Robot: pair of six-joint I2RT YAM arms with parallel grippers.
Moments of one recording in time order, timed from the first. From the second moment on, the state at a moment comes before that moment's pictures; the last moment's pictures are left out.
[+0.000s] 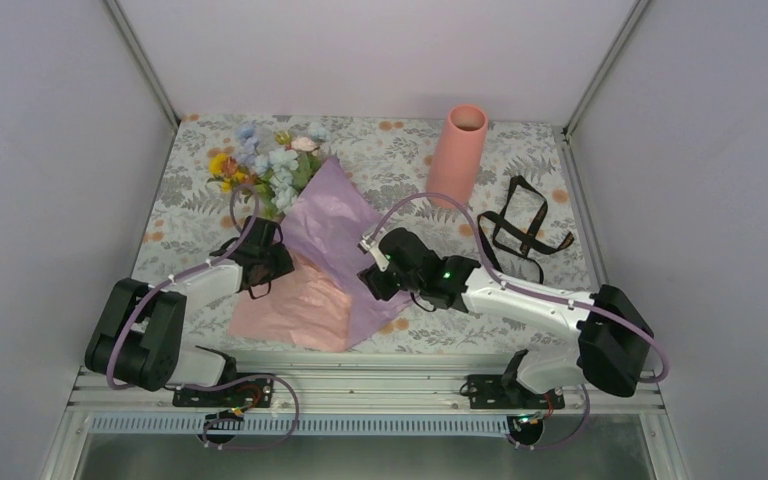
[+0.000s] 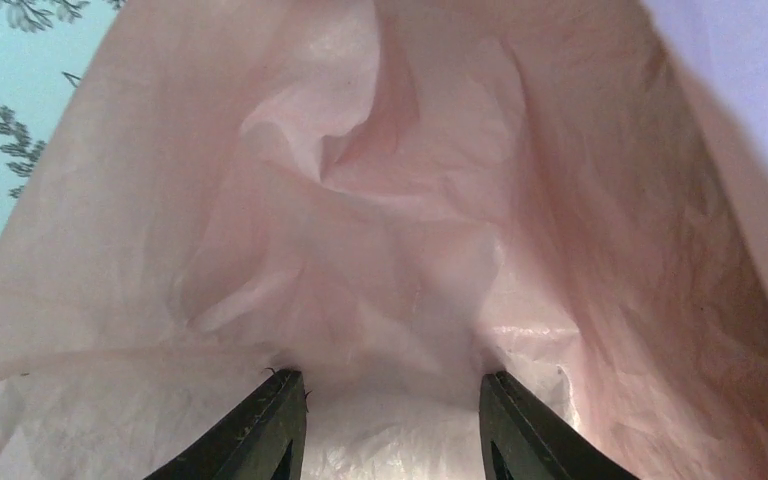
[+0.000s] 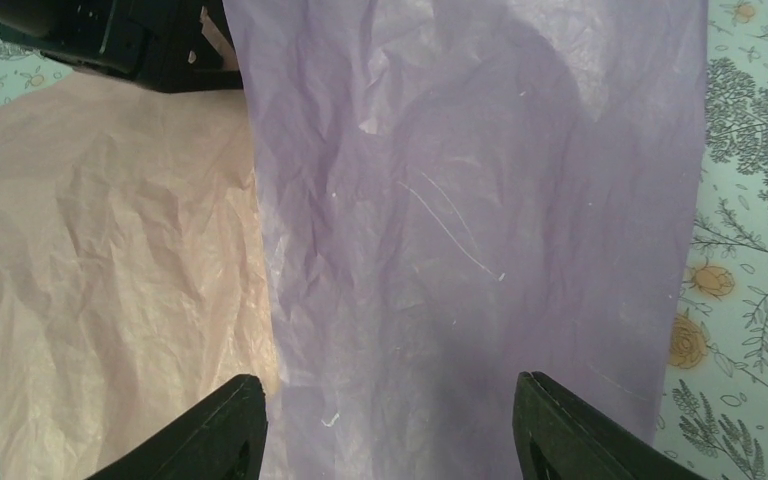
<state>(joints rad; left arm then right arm) -0.29 1.38 0.55 -0.21 0.01 -0.70 0.98 1.35 0.87 -0.28 0.09 0.15</state>
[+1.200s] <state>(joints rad) -0.26 0.80 0.87 -0.65 -0.09 -0.60 1.15 1.53 0.93 -0.23 0.24 0.12</state>
